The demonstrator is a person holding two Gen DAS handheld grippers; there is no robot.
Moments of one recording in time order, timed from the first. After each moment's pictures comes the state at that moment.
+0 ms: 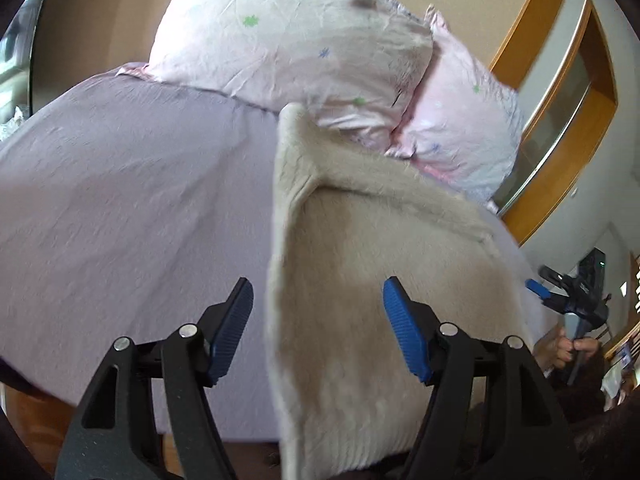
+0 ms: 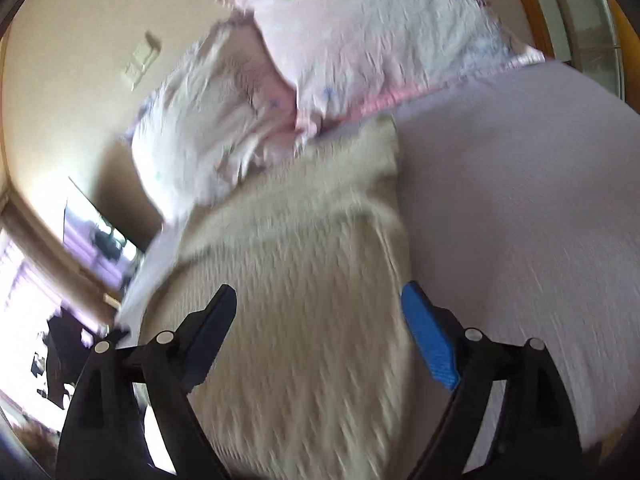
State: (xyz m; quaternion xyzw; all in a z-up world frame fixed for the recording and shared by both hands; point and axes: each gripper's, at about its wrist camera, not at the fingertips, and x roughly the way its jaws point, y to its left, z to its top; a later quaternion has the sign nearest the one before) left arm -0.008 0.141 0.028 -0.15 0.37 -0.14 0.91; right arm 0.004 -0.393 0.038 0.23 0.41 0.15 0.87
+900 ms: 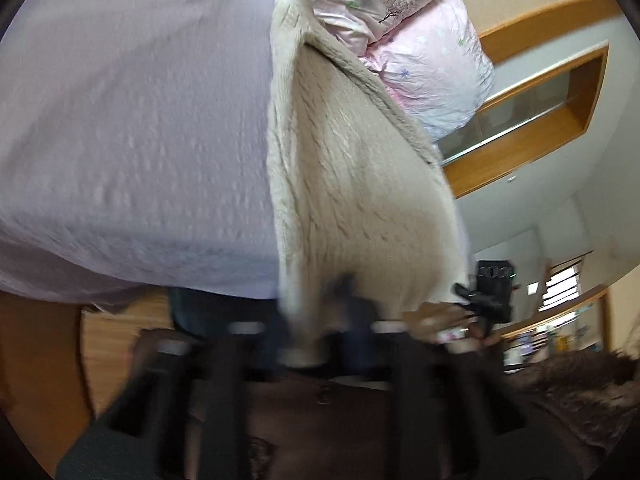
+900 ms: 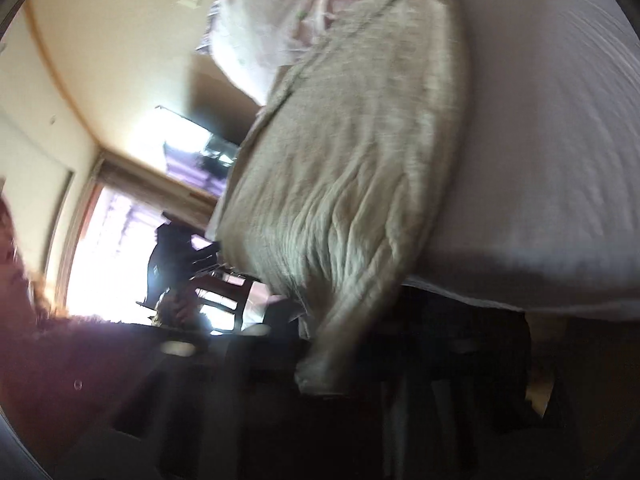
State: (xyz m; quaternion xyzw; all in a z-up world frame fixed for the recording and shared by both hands) left arm -0.054 0.152 -0.051 -0.30 0.48 -0.29 0.77; right arm -0.047 -0.371 -0.053 0.31 0.45 0.41 0.73
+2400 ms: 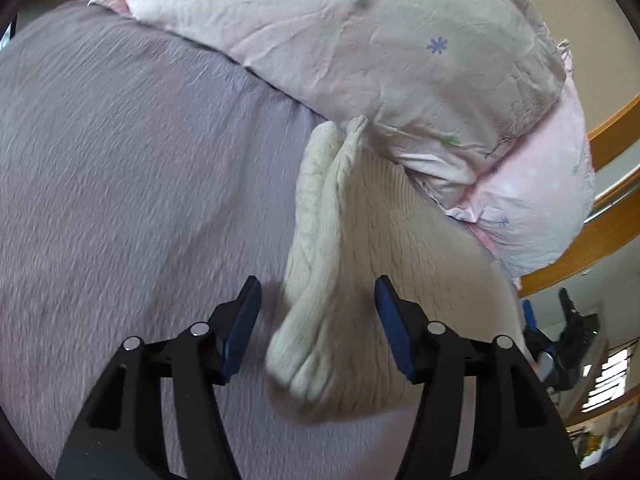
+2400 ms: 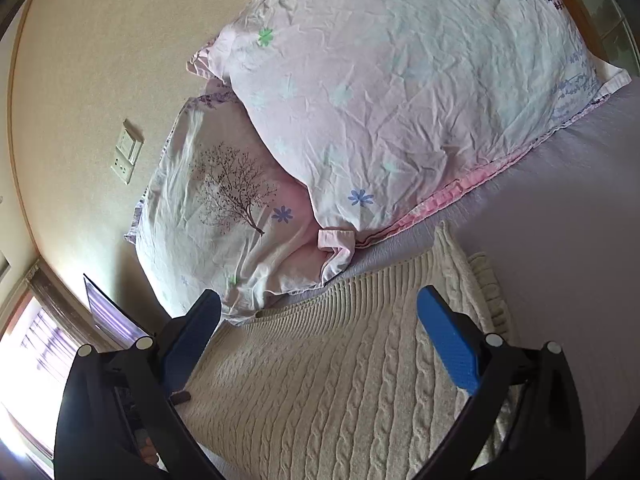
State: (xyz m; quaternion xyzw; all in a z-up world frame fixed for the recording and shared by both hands) left arm 0.188 0.125 -0.009 -0.28 0.45 -0.10 0.84; right arm 0.208 -0.386 0.025 0.35 0.27 0.18 0.88
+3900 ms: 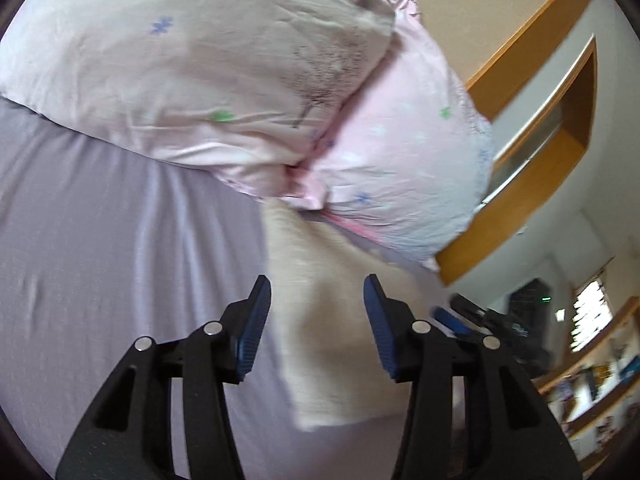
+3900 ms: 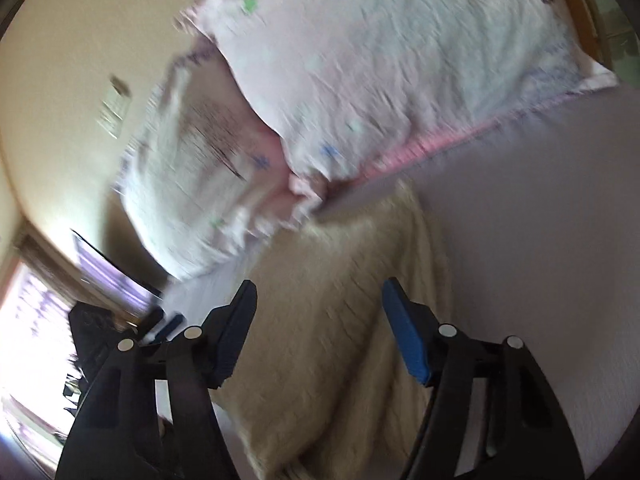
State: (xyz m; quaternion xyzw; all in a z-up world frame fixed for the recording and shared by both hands) left arm 0.183 -0.054 0.024 -0.24 0.35 -0.24 0.87; right arm 0.178 -0.411 0.029 0.28 0.41 0.16 0.86
